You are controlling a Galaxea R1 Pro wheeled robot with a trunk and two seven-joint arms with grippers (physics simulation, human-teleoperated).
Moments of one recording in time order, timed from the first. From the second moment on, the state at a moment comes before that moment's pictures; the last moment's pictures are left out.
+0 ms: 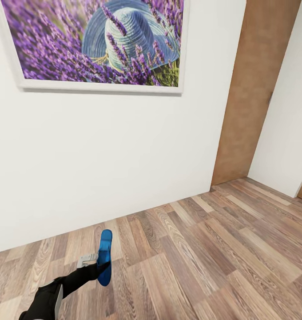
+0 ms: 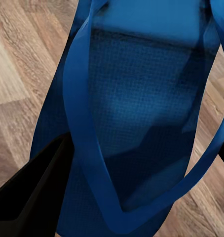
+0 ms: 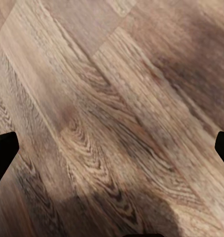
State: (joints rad) left arm -0.47 -0.05 0.76 -0.69 -0.47 0.20 -0.85; right arm -0.01 -0.36 -0.25 -0.68 -0.42 0.41 0.63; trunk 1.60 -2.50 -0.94
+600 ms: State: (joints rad) left arm -0.47 -0.05 0.76 -0.69 -0.47 0.20 -0.85; right arm -0.01 -0.36 -0.25 -0.68 -0.42 0.41 0.63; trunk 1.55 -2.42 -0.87
